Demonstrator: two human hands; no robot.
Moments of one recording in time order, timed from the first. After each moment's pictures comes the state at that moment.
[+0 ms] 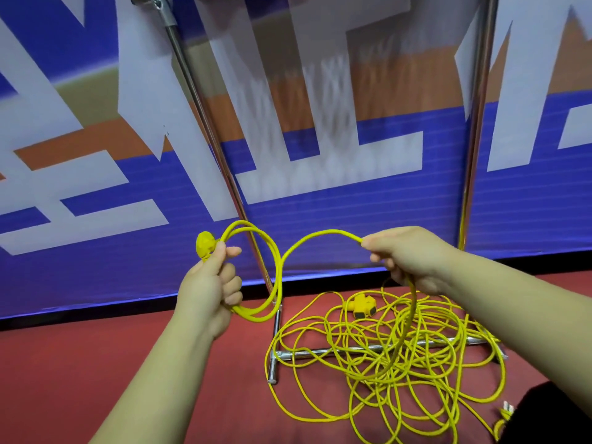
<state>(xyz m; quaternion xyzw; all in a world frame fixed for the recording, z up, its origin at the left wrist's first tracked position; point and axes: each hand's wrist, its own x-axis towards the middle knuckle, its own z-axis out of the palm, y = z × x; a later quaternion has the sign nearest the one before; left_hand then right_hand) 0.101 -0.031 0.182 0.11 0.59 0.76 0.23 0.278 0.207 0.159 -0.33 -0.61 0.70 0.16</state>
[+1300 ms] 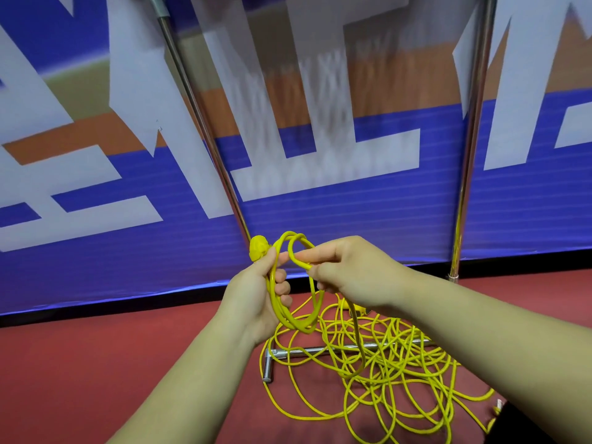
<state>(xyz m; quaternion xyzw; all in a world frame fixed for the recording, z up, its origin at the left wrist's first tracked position) 0.145 0.012 0.168 0.07 0.57 0.72 0.38 0.266 0.138 0.183 -0.15 -0.76 0.61 0.14</state>
